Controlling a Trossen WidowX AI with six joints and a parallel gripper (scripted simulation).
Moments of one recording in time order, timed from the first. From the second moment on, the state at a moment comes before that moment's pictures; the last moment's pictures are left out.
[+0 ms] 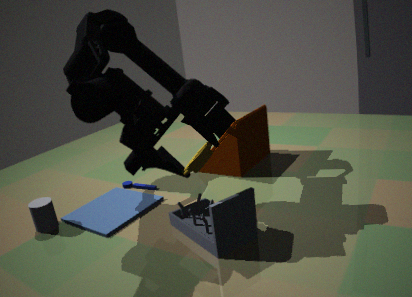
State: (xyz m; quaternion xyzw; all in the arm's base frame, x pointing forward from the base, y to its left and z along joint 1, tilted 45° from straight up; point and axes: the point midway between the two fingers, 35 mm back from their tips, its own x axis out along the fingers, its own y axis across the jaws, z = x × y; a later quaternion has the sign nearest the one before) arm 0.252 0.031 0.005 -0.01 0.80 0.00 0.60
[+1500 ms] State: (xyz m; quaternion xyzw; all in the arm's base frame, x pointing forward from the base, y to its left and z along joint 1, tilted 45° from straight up) arm 0.254 -0.011 -0.008 -0.15 0.43 0.41 0.79
